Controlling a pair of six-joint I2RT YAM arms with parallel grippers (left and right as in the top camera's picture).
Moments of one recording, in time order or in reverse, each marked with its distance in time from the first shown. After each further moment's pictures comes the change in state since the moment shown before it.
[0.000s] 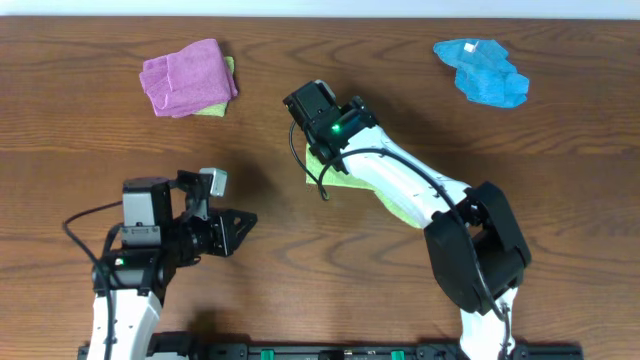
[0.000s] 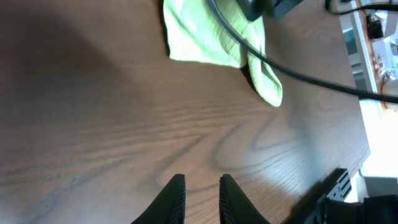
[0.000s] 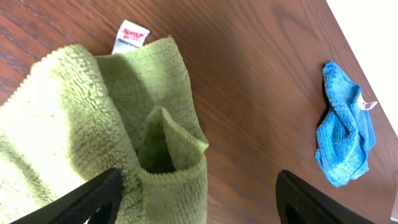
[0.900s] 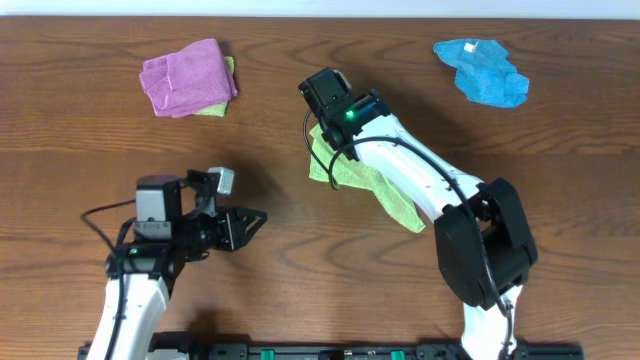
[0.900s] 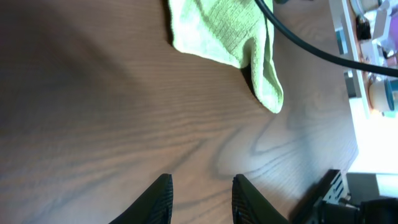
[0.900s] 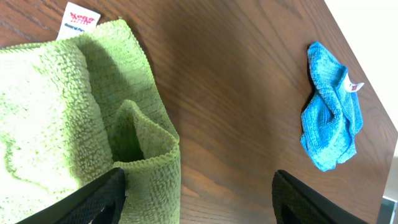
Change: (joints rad) left arm -0.037 0.108 -0.052 0.177 0.028 -0.050; right arm -0.061 0.000 0.045 -0.065 0.000 0.000
